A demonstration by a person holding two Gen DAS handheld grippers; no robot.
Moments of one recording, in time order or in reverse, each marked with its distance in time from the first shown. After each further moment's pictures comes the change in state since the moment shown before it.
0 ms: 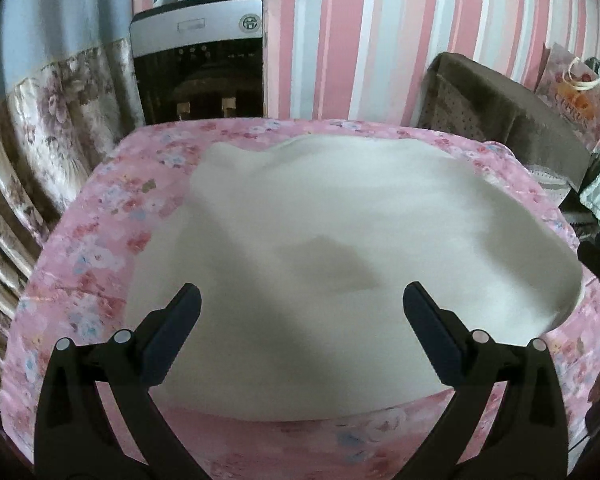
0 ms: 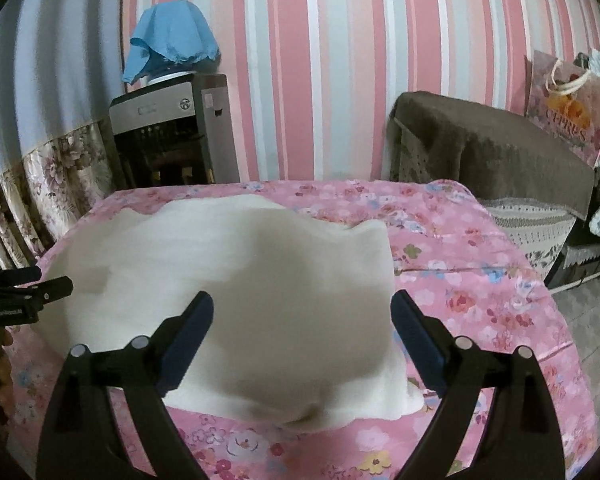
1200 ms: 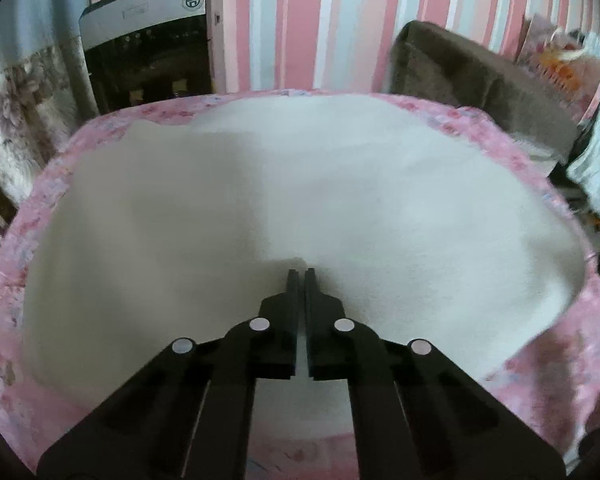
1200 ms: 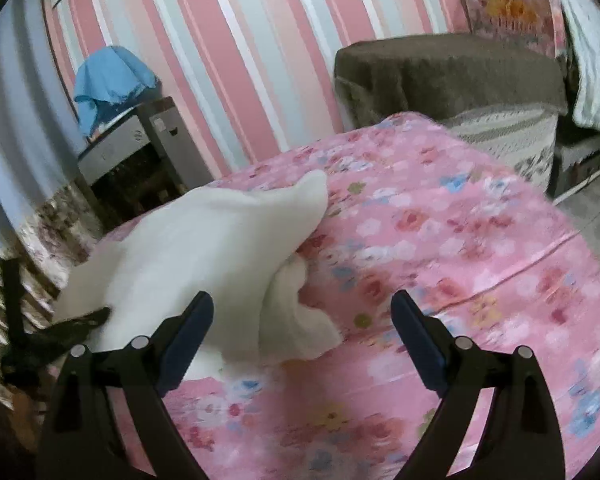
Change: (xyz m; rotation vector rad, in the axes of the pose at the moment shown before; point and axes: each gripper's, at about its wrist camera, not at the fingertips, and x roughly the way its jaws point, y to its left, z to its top) left arm 0.052 -0.068 -0.017 0.073 0.071 -0.046; right arm 0.001 -0.086 -0.052 0.321 0.048 0.061
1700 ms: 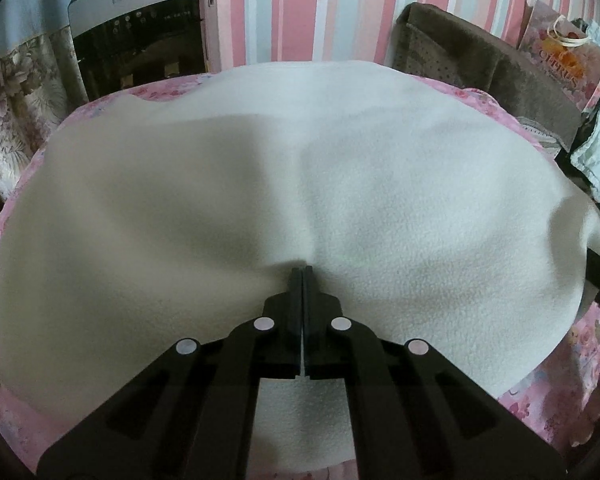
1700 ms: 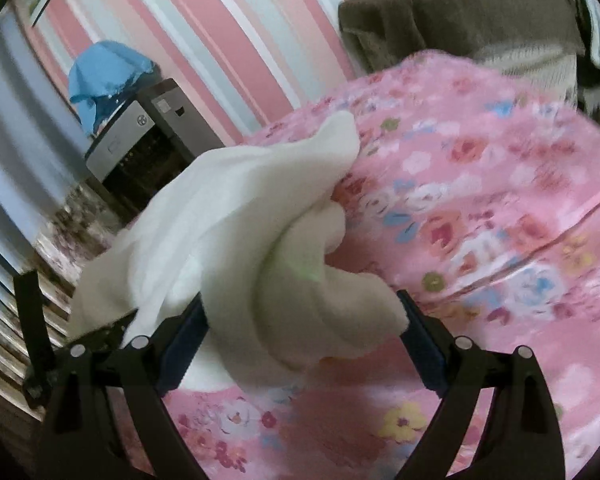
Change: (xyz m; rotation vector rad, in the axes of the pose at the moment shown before) left arm 0.028 0.006 -0.007 0.007 0.042 -0.017; right arm 0.061 0.000 -0.021 0.122 0.122 0.110
